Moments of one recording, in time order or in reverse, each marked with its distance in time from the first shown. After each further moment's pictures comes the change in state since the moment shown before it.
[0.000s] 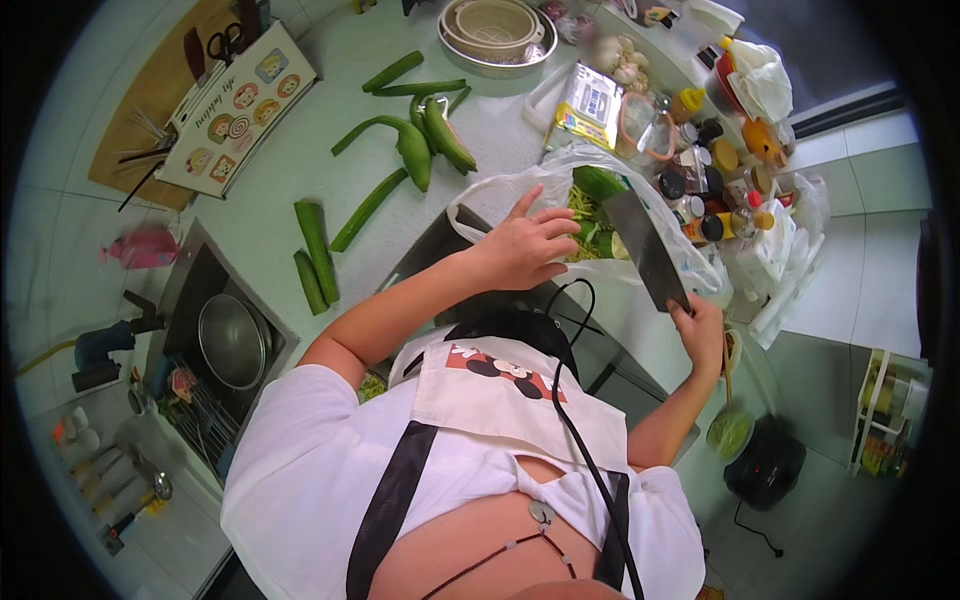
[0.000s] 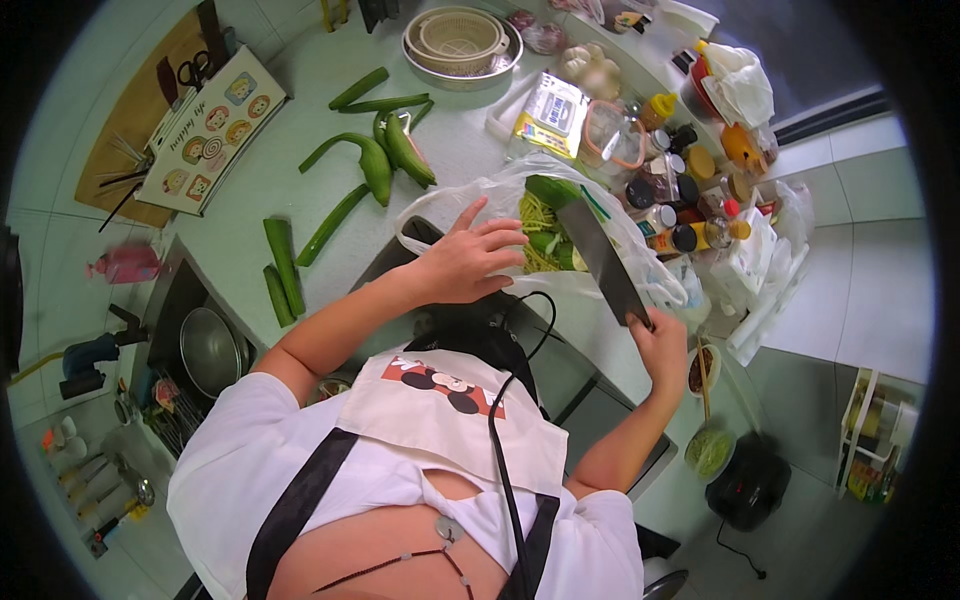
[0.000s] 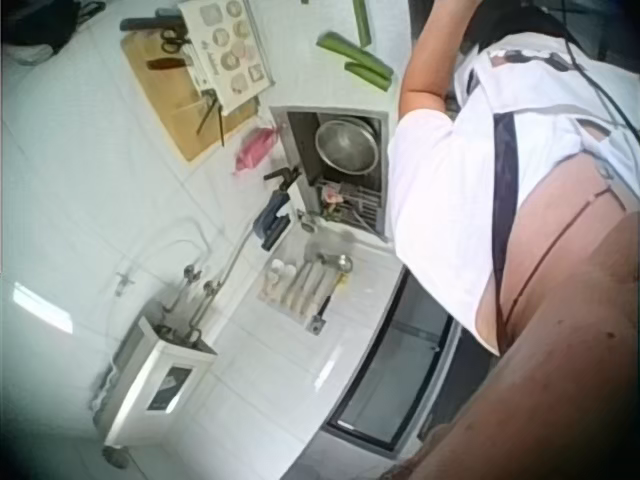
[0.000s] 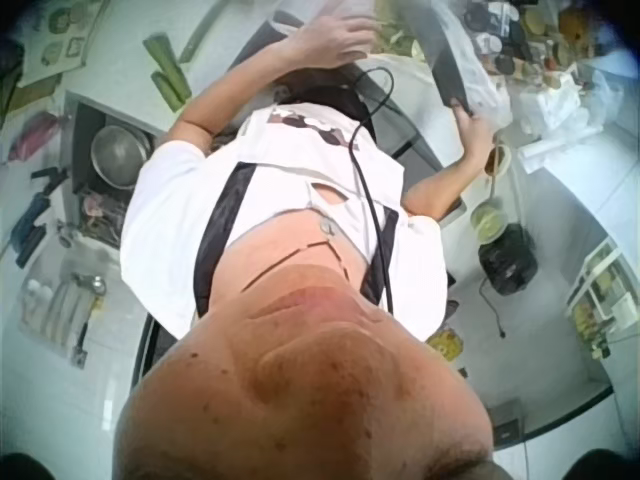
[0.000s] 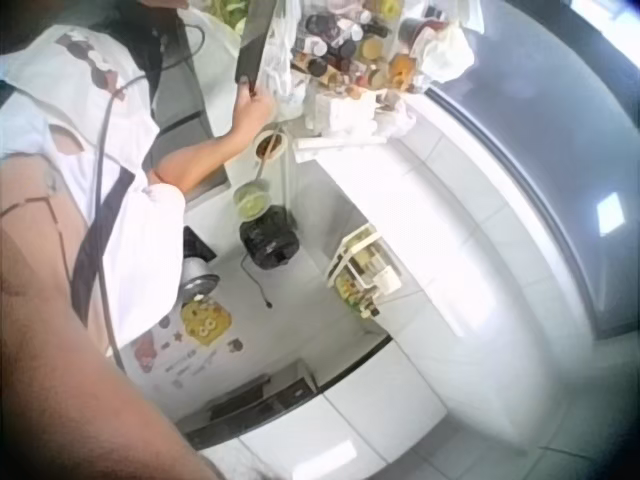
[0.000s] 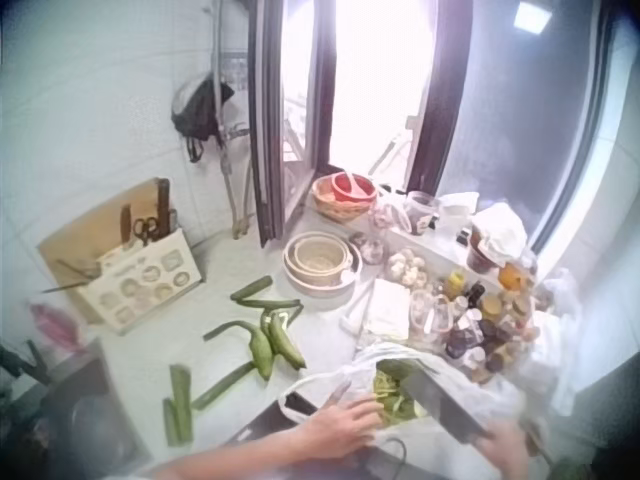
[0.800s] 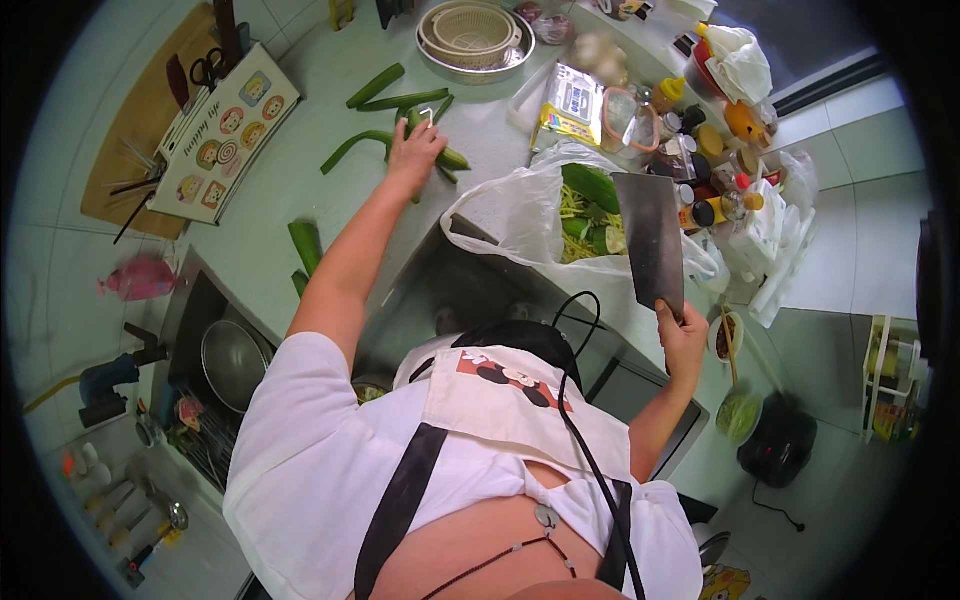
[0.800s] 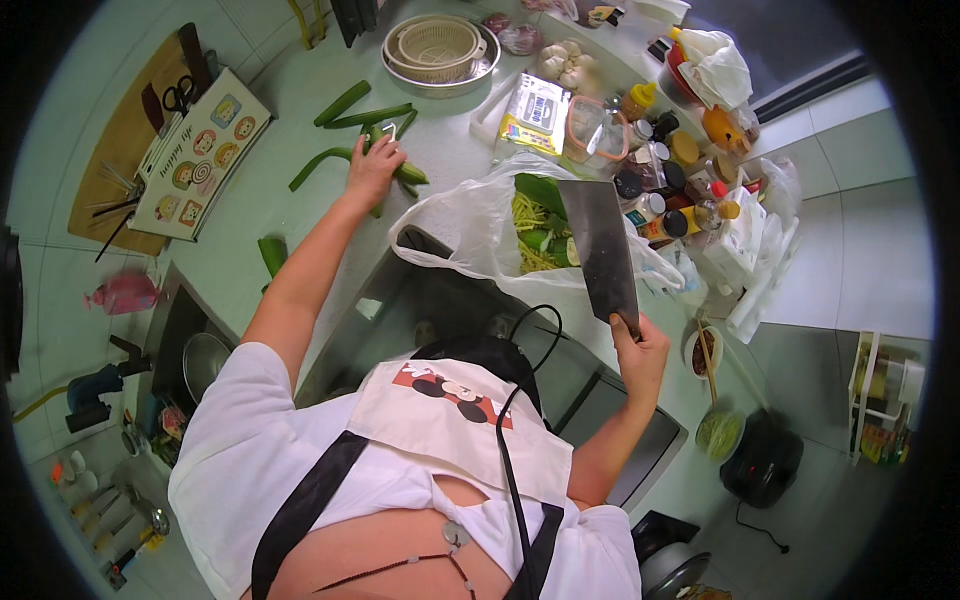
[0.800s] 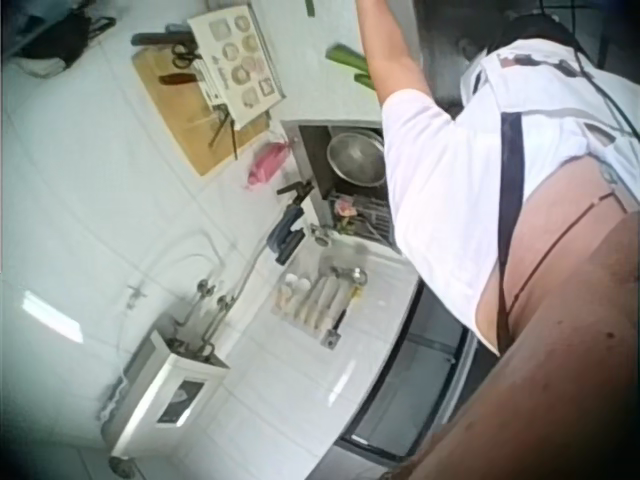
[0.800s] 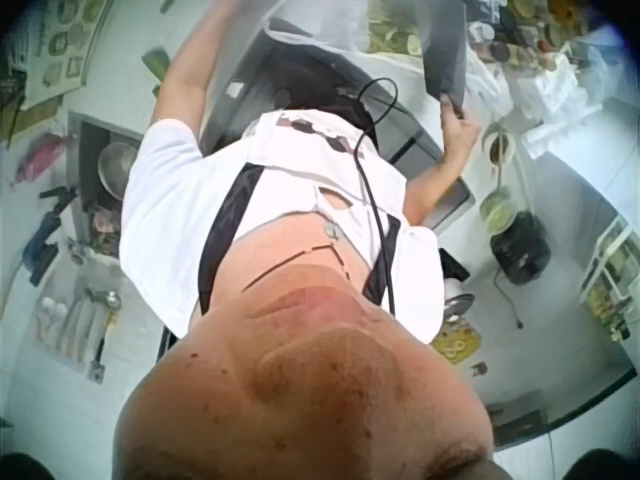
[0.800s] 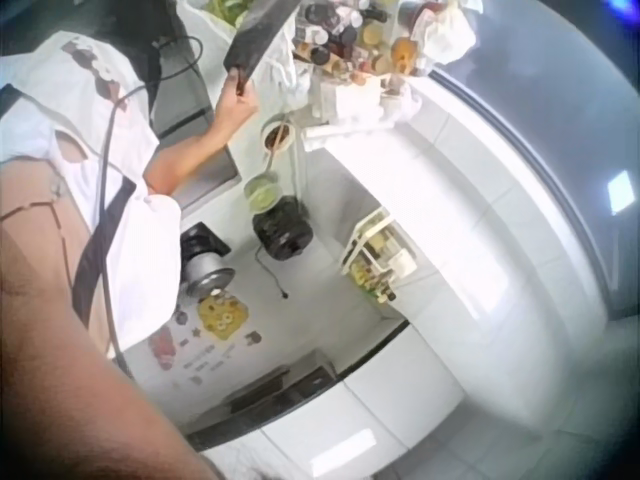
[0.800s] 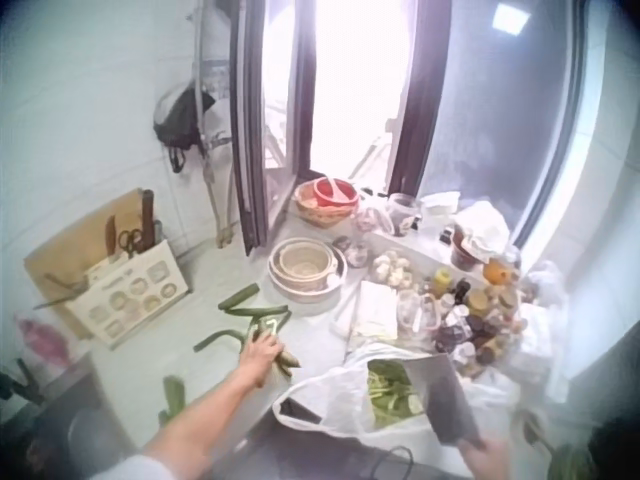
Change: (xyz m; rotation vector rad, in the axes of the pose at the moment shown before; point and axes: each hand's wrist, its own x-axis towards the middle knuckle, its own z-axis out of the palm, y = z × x) left_hand -0.049 -0.211 -0.028 0.740 -0.237 -0.485; right_hand -0.039 -0.029 0.032 0.462 0.188 0.095
